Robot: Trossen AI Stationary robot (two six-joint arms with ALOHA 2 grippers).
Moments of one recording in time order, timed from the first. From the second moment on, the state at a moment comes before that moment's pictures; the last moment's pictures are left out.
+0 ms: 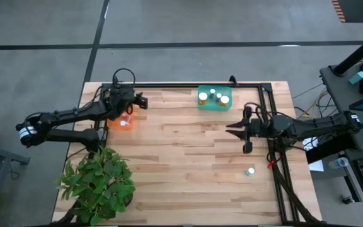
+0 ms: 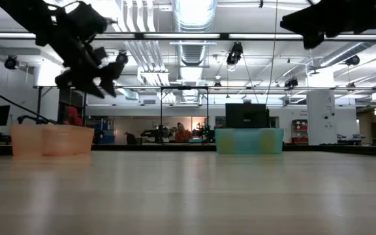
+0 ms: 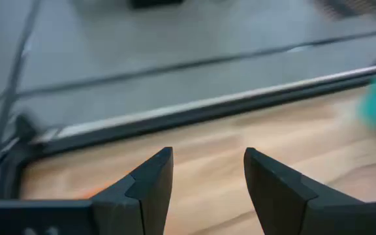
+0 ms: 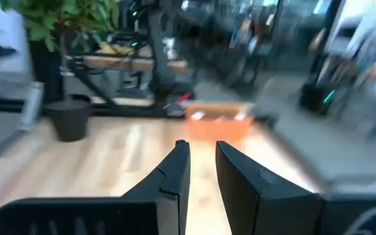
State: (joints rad) left arm 0.51 1.00 0.60 -0.21 -0.60 -0.49; right arm 0.10 0.61 0.33 0.25 0.18 -0.11
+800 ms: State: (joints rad) left arm 0.31 0.98 0.60 0.10 -0.59 -0.27; right arm 0.32 1.09 0.90 -0.96 -0.22 0.96
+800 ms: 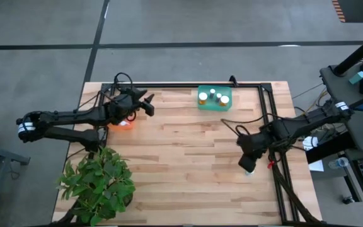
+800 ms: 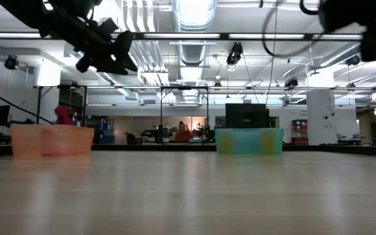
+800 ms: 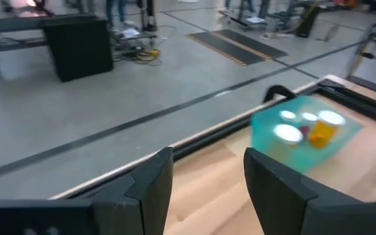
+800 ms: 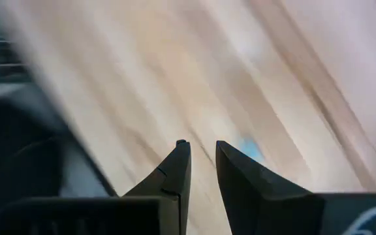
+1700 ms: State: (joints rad) left arm 0.23 0.98 0.59 0.13 -0.58 -0.22; right arm 0.57 1.30 0.90 -1.15 -0.18 1.52
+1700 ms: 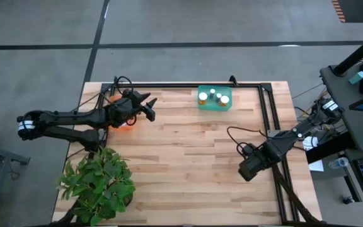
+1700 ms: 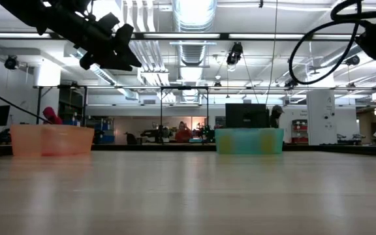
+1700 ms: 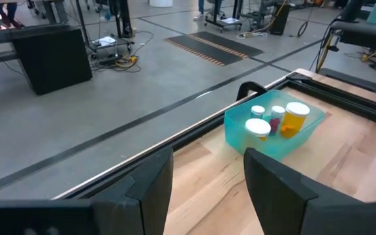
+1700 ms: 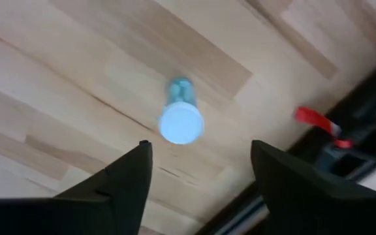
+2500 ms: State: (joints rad) left arm 0.23 0.98 0.59 0.13 -0.58 -0.22; right arm 0.57 1.30 0.75 -0.93 -0.16 1.58
